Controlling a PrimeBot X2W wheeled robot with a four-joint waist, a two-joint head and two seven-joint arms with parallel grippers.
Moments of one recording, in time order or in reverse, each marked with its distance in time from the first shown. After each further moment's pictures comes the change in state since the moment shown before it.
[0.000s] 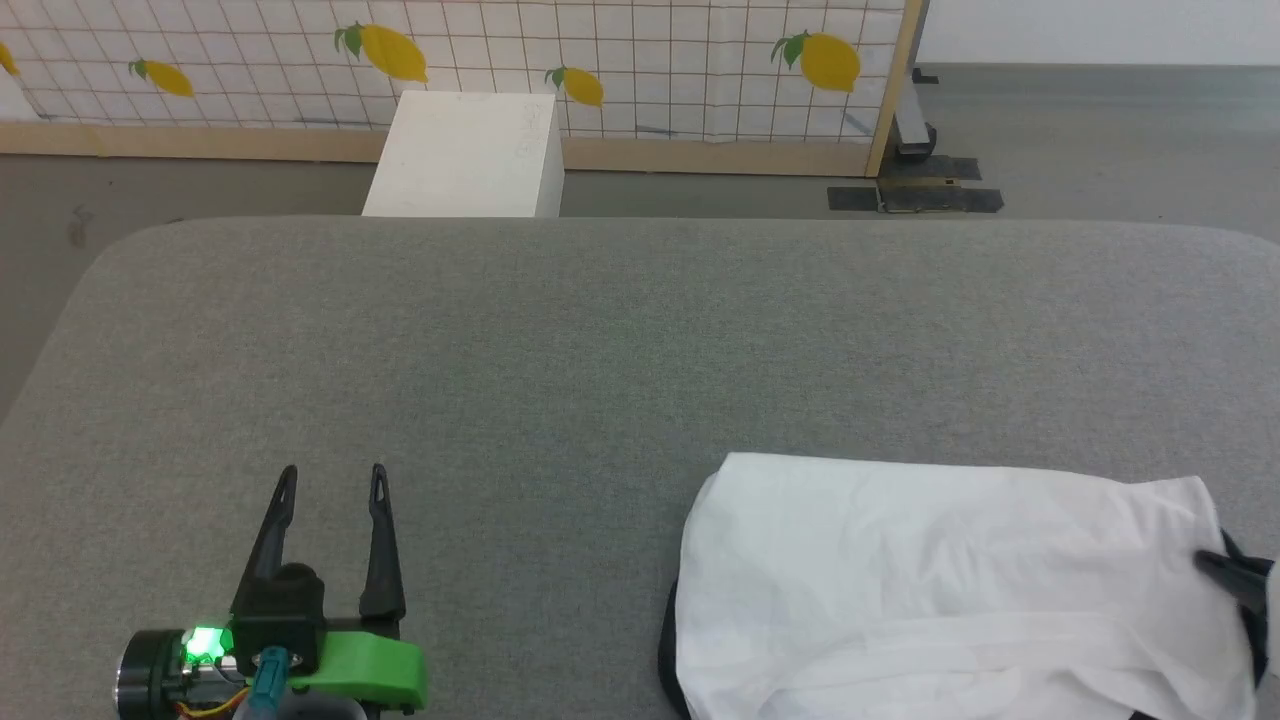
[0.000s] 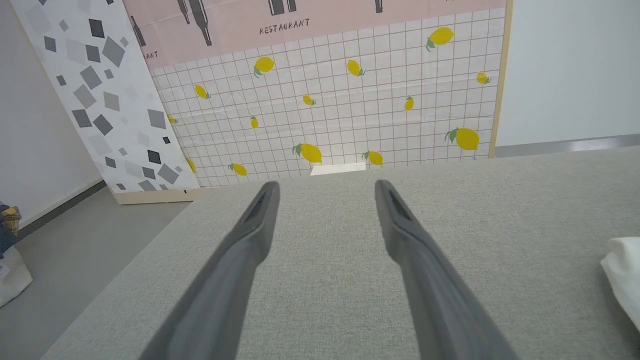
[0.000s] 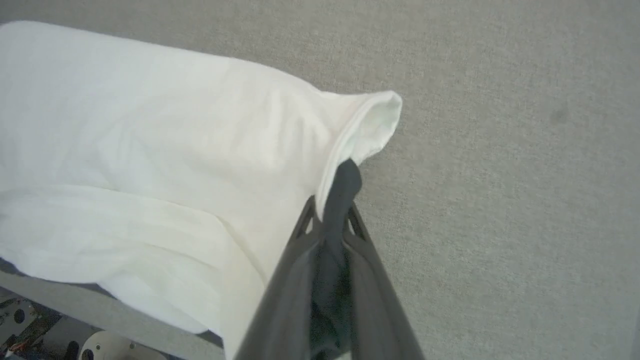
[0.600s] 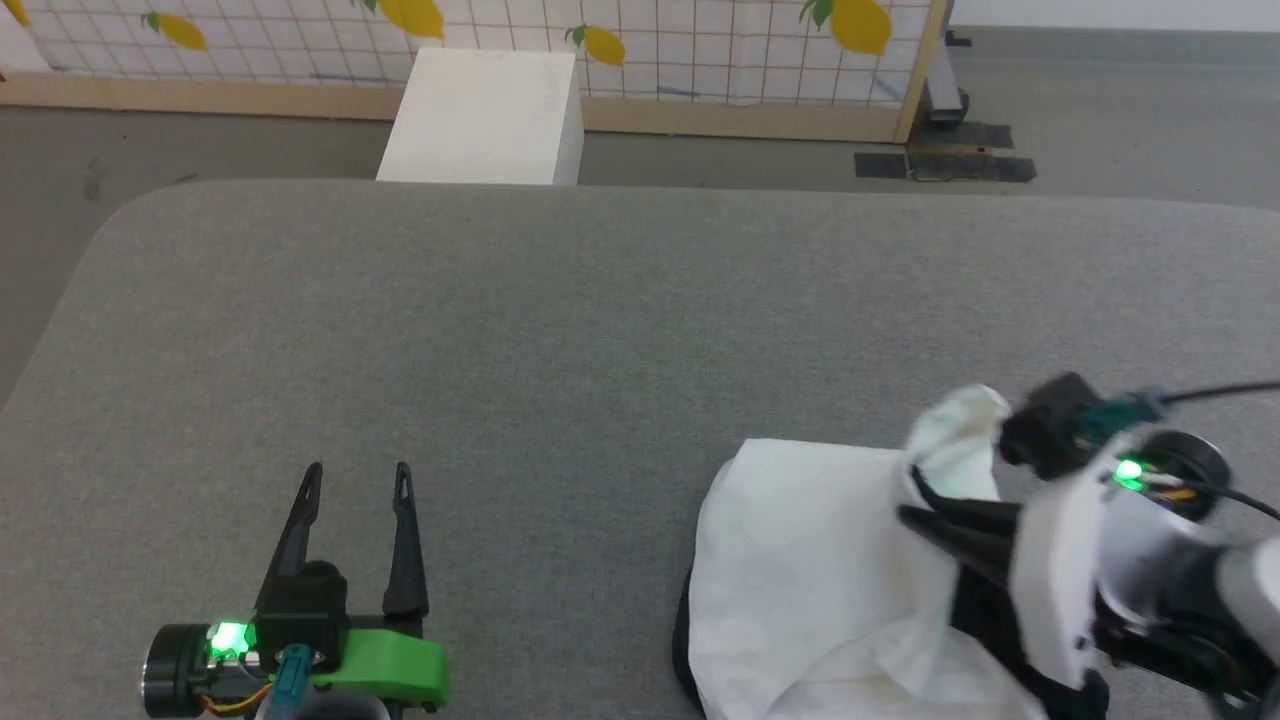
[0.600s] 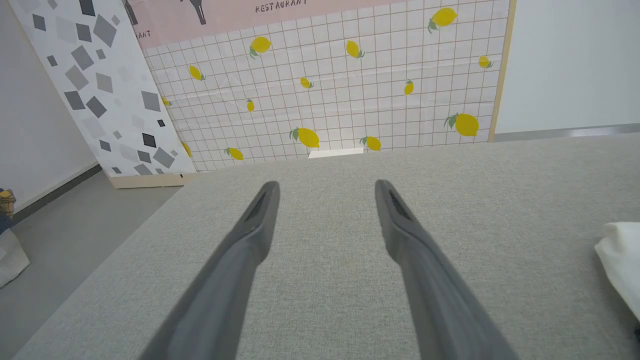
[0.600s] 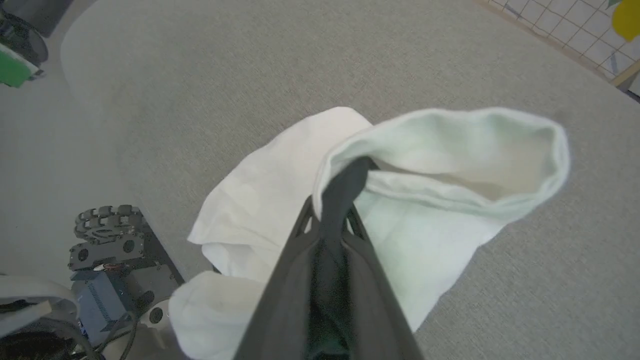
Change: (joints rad) left arm -0.001 -0.021 -0.018 0.001 0.005 -0.003 0.000; right arm -0.151 0.138 0.219 -0.467 -0.071 0.000 0.150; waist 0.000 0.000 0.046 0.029
